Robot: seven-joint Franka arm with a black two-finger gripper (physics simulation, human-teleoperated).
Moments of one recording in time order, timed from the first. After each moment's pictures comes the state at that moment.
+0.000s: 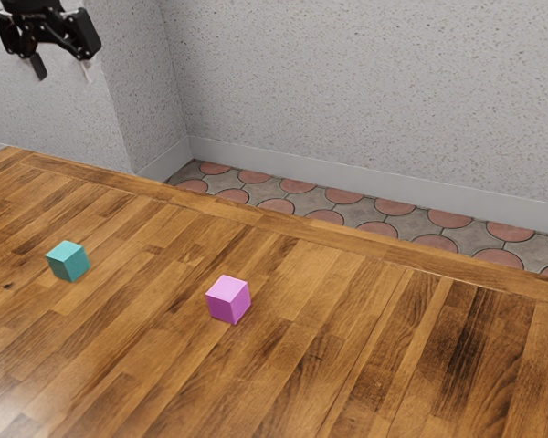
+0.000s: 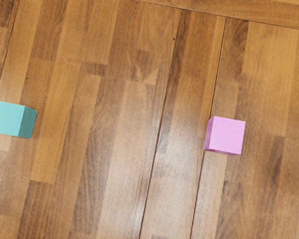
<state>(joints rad) -0.12 -0.09 0.24 -1.33 0.03 1.38 -0.06</state>
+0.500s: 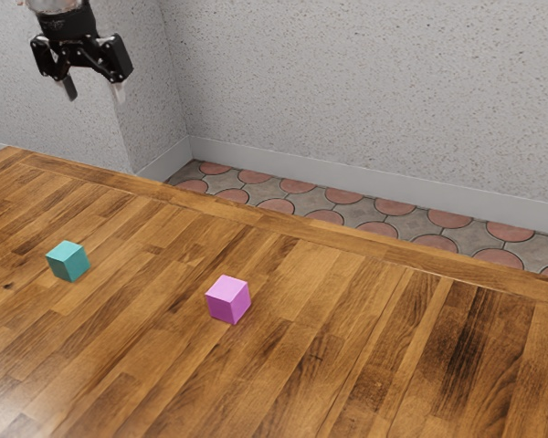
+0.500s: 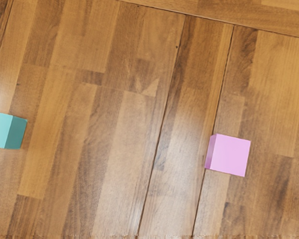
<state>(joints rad) -0.20 -0.04 0.31 -1.51 0.03 1.51 -0.11</state>
